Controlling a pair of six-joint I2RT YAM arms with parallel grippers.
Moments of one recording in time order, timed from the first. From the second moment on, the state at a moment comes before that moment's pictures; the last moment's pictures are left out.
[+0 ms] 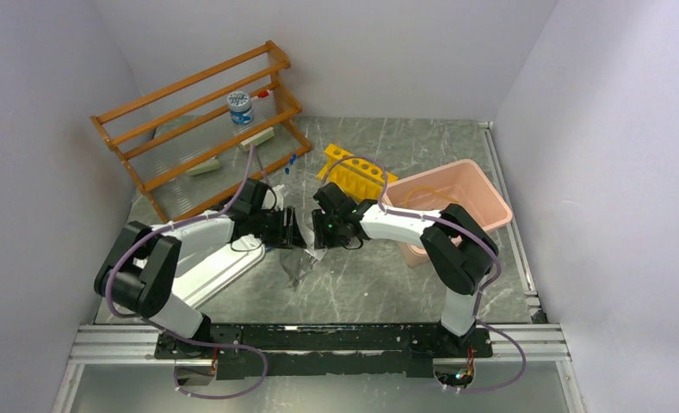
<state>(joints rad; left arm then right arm) -0.43 1.52 0.73 -0.15 0.52 -0.44 0.83 1.83 1.12 -0.32 -0.03 0.58</state>
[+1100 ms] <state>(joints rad) -0.45 1.54 0.95 -0.14 0.65 -0.25 0.66 1.46 1.05 -0.20 -0.27 0.40</state>
